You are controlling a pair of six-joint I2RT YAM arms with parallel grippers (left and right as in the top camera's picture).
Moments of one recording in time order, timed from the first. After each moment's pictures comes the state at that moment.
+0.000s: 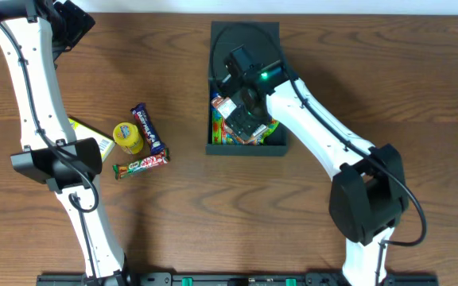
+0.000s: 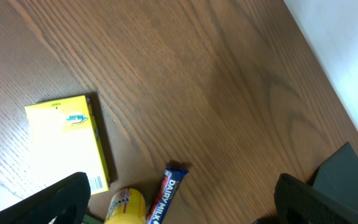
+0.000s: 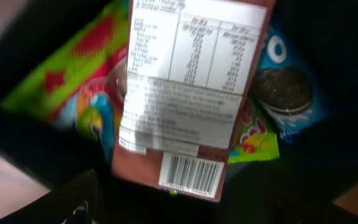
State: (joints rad) left arm 0.18 2.36 2.85 -1.67 -0.06 -0.72; right arm 0.55 2.04 1.74 -1.07 0.05 -0.27
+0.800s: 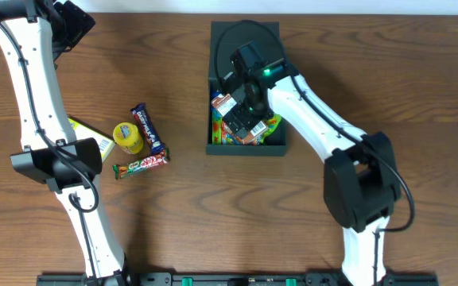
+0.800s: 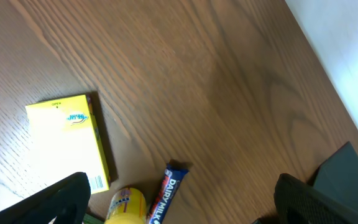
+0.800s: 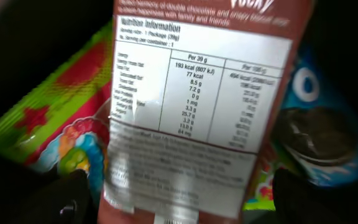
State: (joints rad) left arm 0.18 2.36 2.85 -1.68 -0.06 -0.72; right arm 0.51 2.13 1.74 -0.97 -0.08 -0.25
